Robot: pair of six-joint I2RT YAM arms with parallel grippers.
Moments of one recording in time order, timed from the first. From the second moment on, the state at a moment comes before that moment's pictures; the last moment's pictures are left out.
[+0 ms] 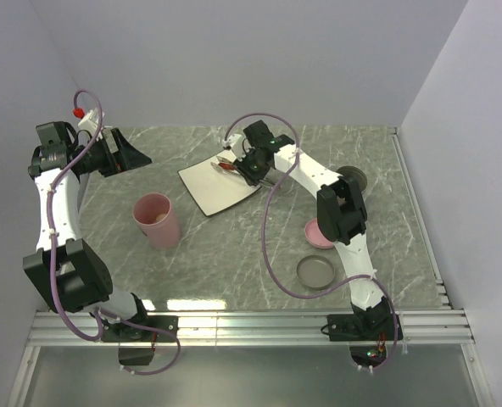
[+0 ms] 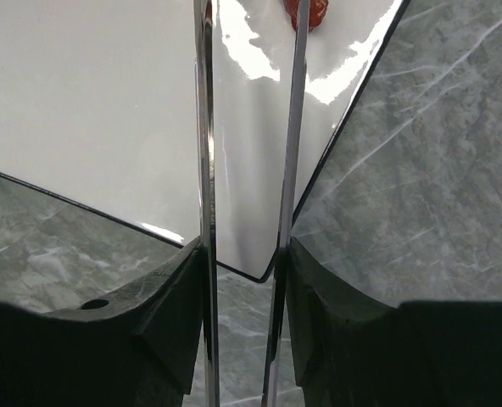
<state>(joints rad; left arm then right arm) 0.38 1.48 1.43 -0.74 0.95 -0.04 0.56 2.31 2.04 -0.75 -0.17 -0.43</state>
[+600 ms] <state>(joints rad) 0.38 1.48 1.43 -0.75 0.95 -0.04 0.55 2.31 2.06 -0.77 -0.17 -0.43</state>
